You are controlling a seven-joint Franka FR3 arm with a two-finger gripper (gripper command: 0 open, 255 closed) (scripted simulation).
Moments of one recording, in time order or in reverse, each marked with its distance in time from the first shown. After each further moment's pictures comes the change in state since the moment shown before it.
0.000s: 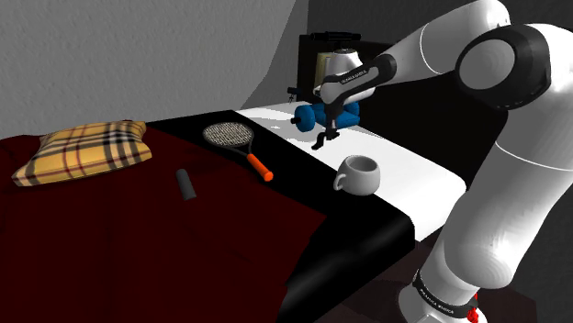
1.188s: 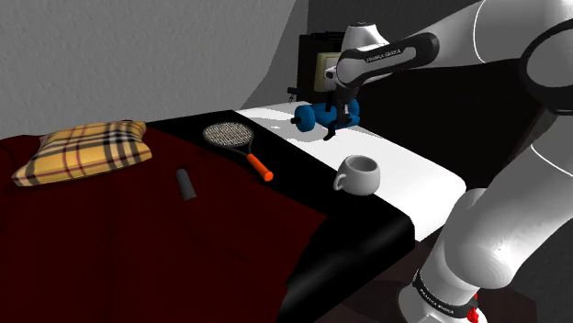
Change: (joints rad) arm -0.003 -0.224 0.029 -0.033 -0.094 -0.182 0.045
